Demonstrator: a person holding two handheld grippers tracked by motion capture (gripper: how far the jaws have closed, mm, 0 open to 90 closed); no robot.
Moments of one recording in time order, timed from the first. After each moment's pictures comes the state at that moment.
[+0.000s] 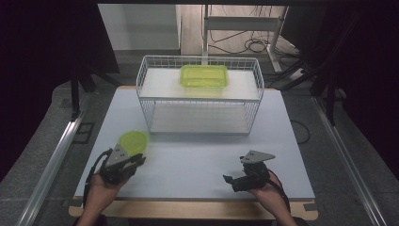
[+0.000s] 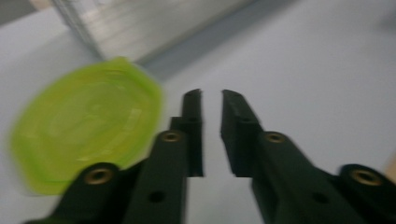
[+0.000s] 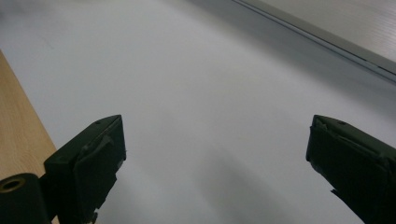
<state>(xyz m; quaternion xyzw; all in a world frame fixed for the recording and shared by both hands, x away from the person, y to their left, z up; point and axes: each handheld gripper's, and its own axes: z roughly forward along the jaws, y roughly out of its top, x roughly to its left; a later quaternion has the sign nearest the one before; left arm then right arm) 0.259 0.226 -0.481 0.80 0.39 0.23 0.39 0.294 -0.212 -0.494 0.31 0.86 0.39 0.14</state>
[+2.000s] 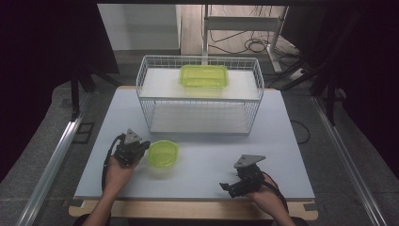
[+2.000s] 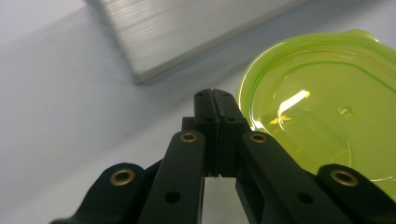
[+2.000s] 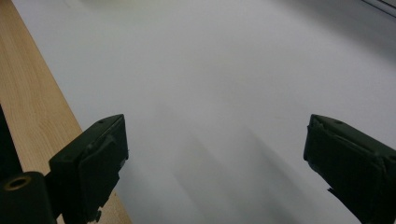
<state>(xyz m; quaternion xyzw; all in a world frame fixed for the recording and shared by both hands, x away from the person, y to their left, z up) 0.319 0.200 -0.507 0.79 0.45 0.22 0.36 0.291 -0.201 -0.506 0.29 0.89 0.35 0.09</state>
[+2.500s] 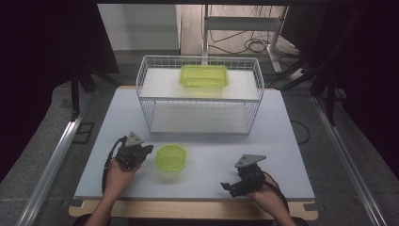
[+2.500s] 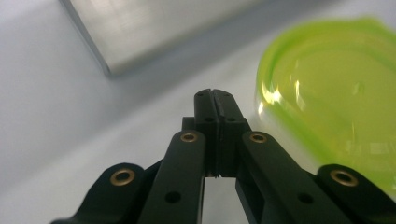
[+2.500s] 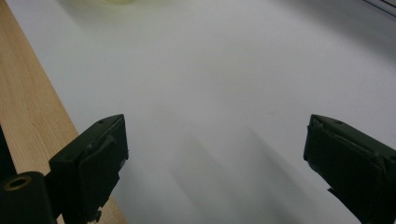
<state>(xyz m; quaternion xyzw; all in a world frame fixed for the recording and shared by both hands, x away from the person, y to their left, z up) 0.309 0.204 -0.510 0.80 0.44 0.18 0.37 0.293 -0.203 -0.506 0.29 0.89 0.35 0.10</state>
